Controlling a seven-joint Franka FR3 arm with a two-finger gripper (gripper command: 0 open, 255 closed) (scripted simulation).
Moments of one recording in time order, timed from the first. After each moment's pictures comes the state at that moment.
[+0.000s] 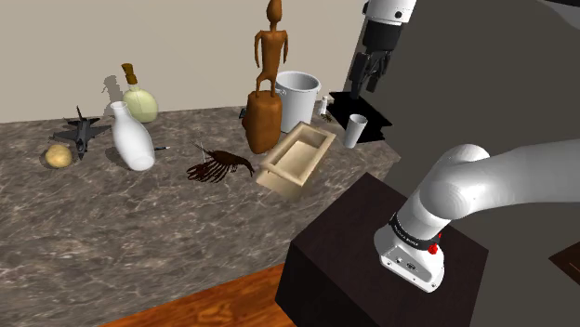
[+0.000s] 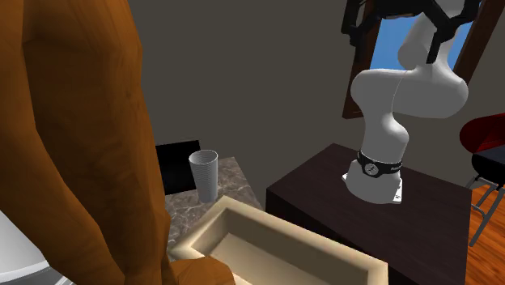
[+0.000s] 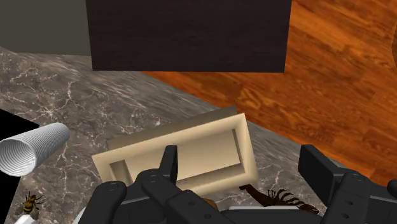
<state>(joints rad) -0.02 -0.79 0.03 -2.35 0.08 1.50 -0.02</state>
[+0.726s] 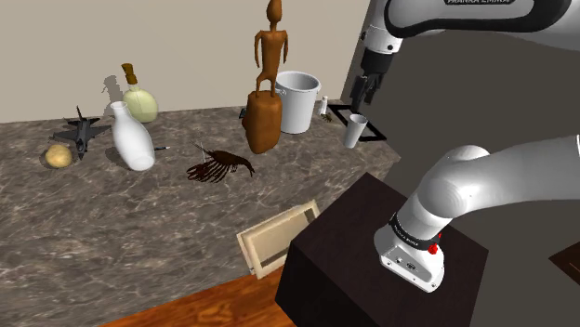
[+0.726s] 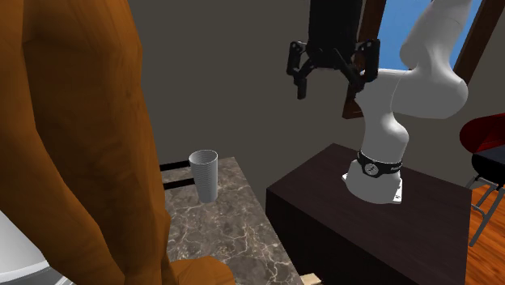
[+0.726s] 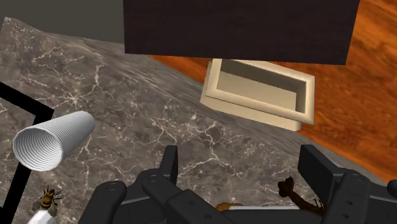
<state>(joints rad) -0.08 -0.73 -0.10 -2.51 -0.05 1.74 -0.20</state>
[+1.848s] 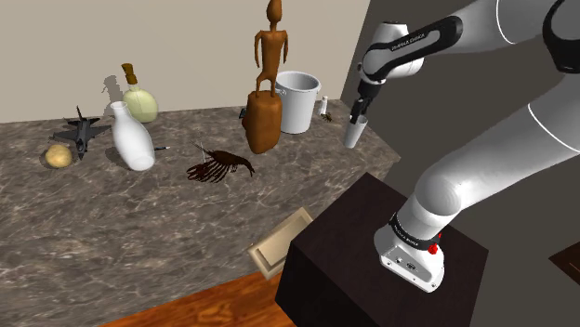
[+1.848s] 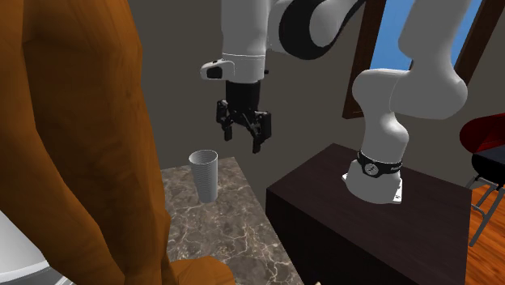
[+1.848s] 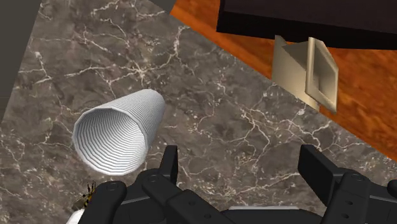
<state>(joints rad) -0.16 -0.30 -0.37 -2.53 -0.20 2.27 -0.53</state>
